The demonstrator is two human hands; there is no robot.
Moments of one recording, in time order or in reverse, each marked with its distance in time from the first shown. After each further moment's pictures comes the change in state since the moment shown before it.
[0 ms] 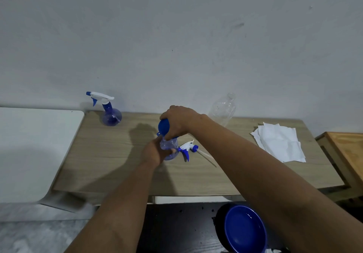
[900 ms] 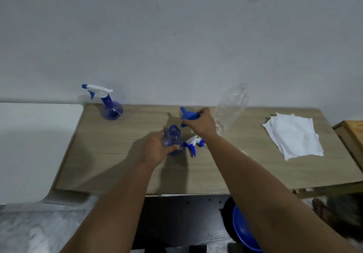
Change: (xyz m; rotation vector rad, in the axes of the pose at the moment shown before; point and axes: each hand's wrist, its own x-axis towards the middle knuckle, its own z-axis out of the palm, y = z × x) left_hand 0.004 -0.002 -0.007 -0.067 -0.058 0.181; right_hand 0.034 0.062 0.114 1.090 0.402 0.612
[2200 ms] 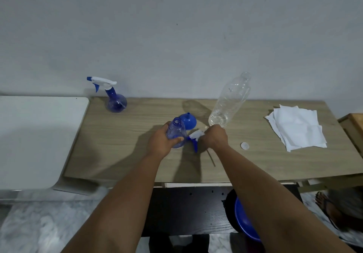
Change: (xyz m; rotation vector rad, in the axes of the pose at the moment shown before) left_hand -0.019 0.010 0.008 -0.049 0.040 -0.005; right_hand -0.023 0.068 -0.004 -0.371 -0.059 0.144
